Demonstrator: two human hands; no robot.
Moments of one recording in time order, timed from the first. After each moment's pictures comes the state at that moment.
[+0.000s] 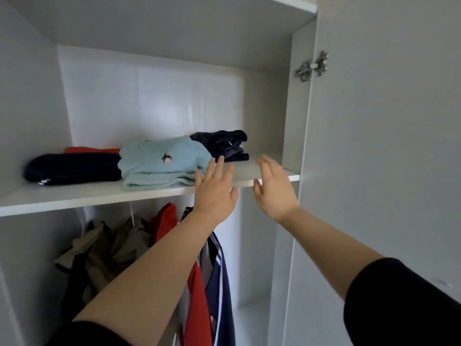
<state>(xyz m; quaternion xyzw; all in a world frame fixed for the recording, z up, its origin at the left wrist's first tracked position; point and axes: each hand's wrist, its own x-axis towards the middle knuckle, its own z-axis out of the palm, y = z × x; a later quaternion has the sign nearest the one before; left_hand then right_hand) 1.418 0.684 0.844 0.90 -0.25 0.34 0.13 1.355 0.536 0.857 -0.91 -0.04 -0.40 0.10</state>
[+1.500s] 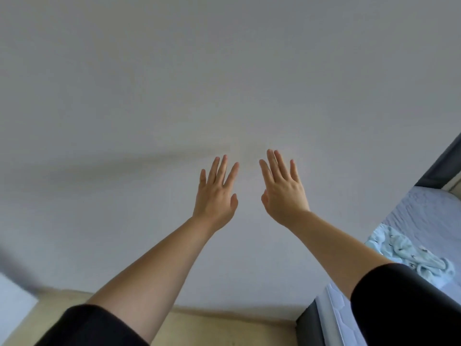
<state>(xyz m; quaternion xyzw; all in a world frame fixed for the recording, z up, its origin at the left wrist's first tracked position) 0.605 -0.083 0.619 0.63 -0.74 0.11 0.22 0.423 -0.101 0.656 -0.82 0.50 -0.13 -0.23</state>
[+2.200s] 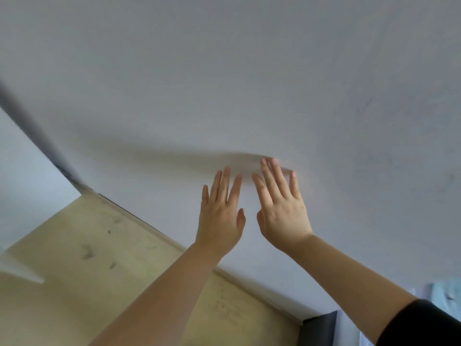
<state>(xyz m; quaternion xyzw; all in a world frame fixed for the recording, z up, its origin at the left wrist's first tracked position) 0.479 -0.098 0.356 0.77 -0.59 0.10 0.25 0.351 -0.173 0.396 -0.91 0.28 -0.23 -0.20</state>
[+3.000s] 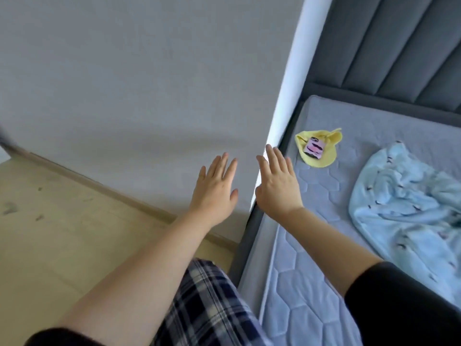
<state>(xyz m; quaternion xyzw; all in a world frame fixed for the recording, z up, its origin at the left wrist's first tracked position) 0.174 -0.055 0.118 0.75 -0.63 0.04 0.18 0.030 -0.128 0.138 -0.89 0.40 -0.18 -0.07</state>
